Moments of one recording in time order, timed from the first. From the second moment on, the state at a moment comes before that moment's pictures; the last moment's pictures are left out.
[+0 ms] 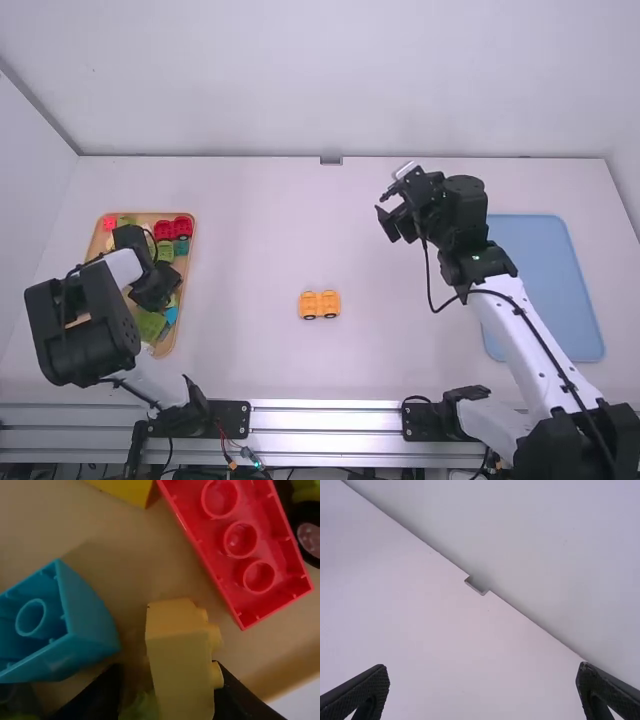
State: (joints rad) left arm 0.48 1.71 0.84 -0.51 -0.03 -0.58; right arm 0.22 1.23 0.92 -0.15 -0.25 -0.45
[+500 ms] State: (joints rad) left arm 0.48 1.71 0.85 -0.50 -0.03 -0.54; right arm 0.22 1.23 0.92 -0.17 -0.25 -0.45
